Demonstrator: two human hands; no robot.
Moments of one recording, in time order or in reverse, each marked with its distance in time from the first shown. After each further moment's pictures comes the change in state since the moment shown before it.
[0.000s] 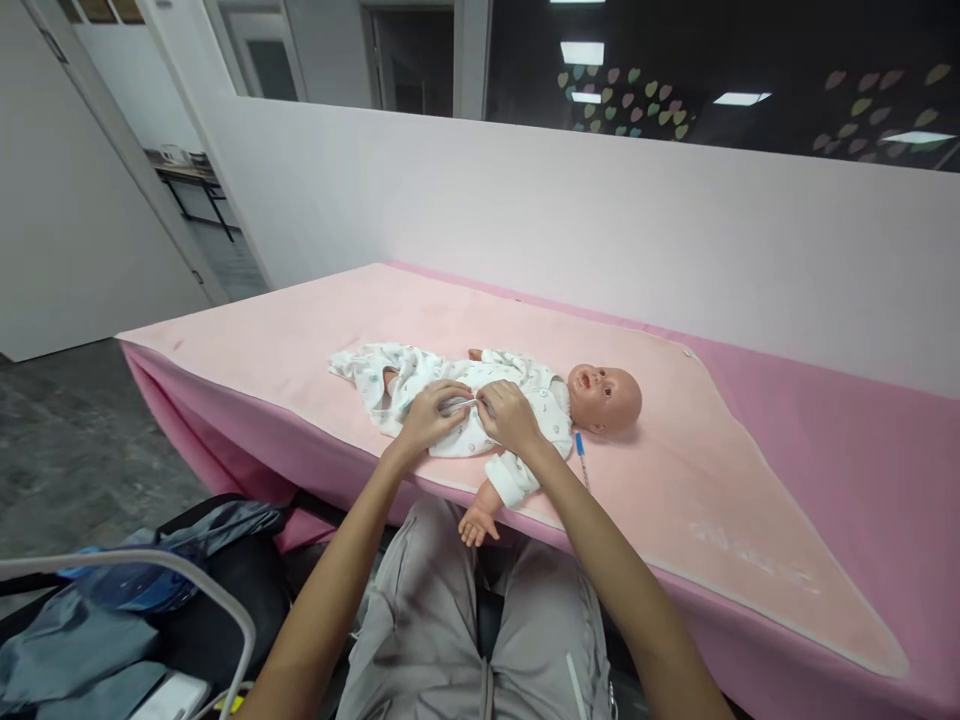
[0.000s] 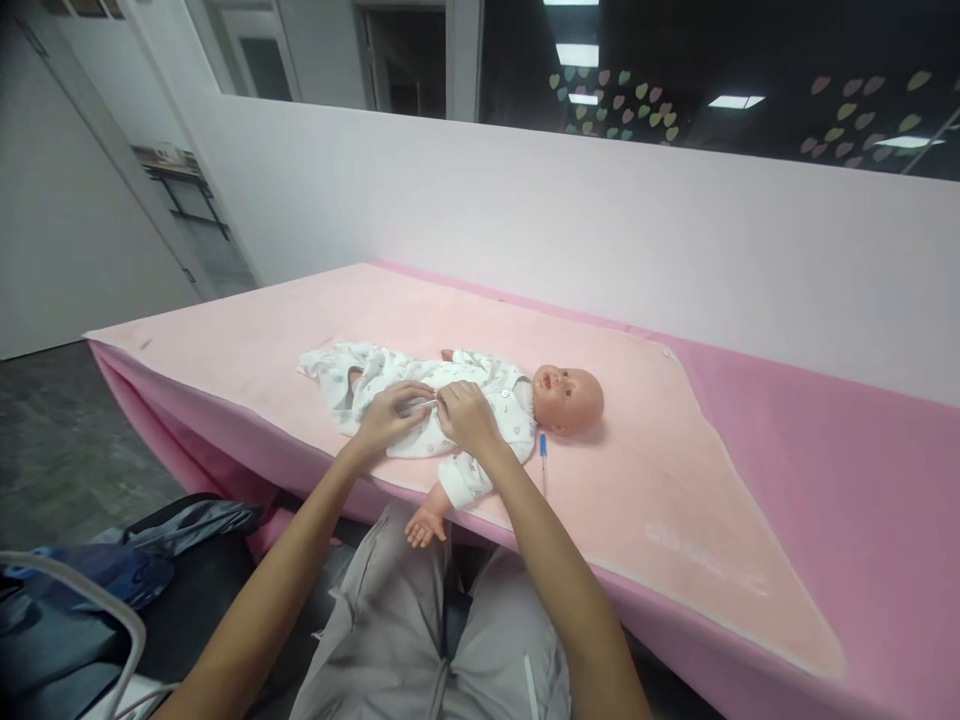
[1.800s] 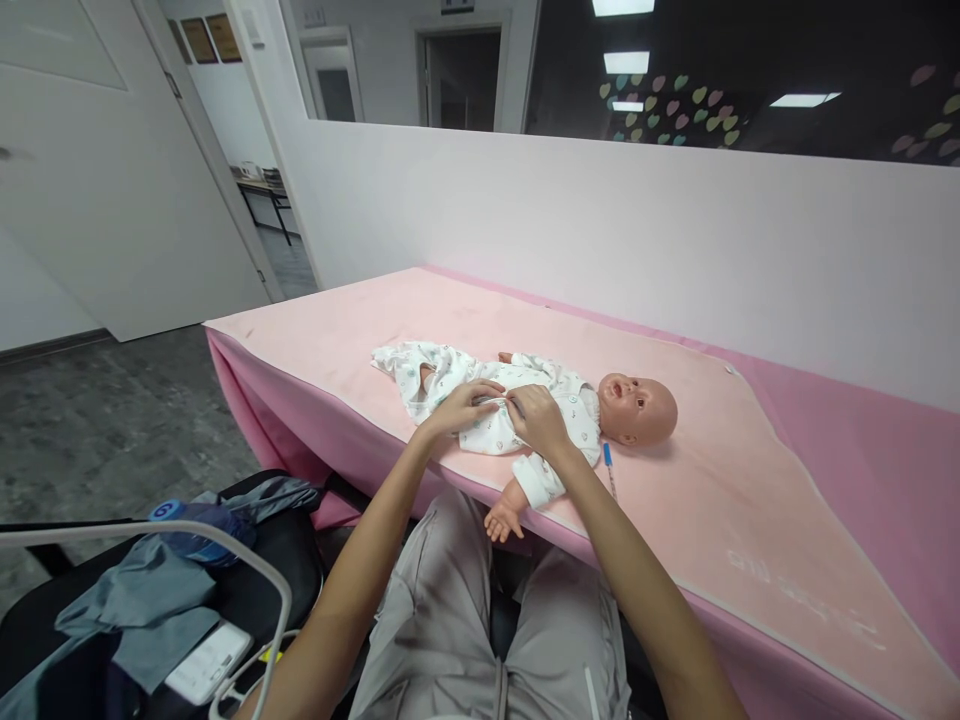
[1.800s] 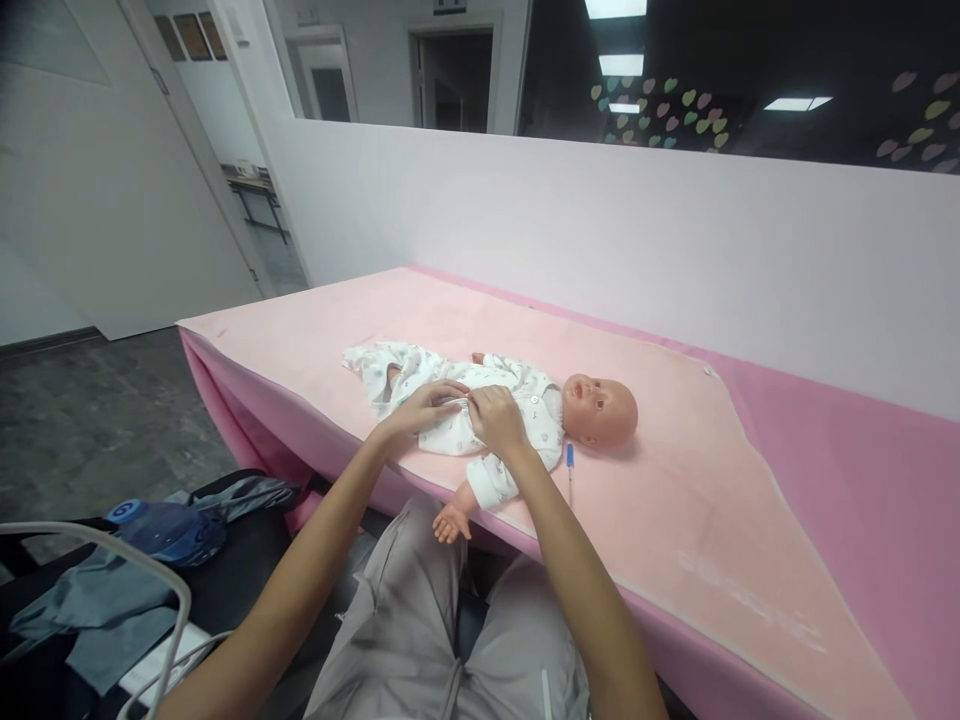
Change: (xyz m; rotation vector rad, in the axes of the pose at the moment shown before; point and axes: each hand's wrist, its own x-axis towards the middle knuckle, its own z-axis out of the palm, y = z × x) left_hand 0.008 -0.006 -0.010 -0.293 -0.222 -0.113; right_hand -0.001 -0.001 0.000 0.026 0.041 0.003
